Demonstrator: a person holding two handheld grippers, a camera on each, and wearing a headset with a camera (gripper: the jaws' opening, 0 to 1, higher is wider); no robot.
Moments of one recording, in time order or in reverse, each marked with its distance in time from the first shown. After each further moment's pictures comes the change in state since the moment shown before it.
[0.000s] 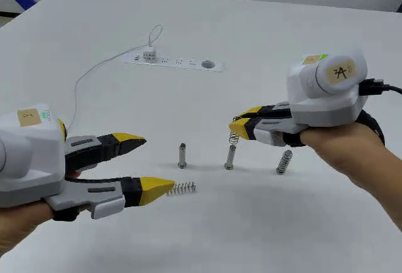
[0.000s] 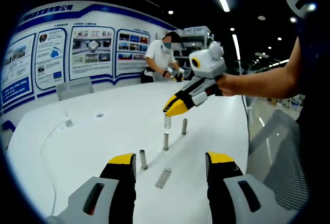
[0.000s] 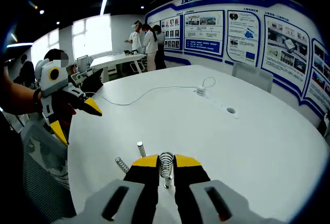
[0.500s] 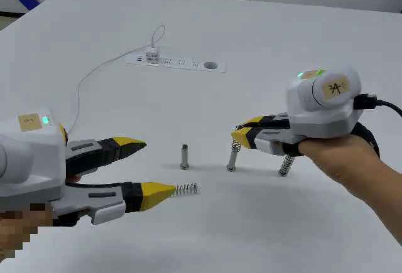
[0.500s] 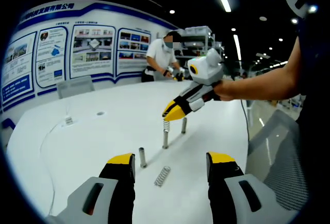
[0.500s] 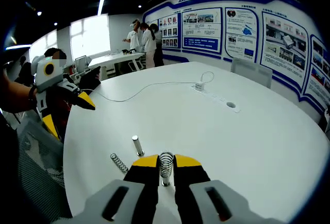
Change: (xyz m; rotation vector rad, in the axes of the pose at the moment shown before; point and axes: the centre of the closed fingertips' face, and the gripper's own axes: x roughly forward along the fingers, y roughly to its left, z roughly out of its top) left arm 0.000 -0.001 -0.003 -0.010 0.005 0.000; right arm 0.009 -0.006 -0.015 0.016 0.006 -0.005
